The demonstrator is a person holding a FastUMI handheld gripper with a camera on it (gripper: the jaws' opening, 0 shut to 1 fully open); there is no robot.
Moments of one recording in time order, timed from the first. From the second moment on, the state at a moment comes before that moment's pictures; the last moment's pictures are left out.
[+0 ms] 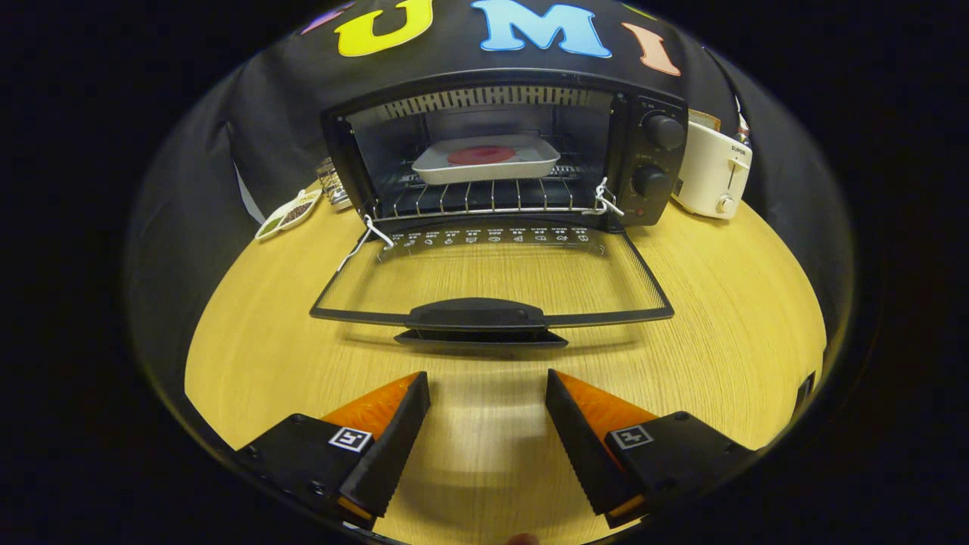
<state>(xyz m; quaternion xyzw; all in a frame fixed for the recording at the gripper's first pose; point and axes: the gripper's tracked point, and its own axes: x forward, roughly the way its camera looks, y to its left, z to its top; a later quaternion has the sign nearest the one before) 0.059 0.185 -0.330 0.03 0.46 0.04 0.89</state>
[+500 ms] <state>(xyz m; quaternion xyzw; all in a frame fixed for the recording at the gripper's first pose) 0.073 0.188 -0.331 0.01 0.45 0.00 0.89</state>
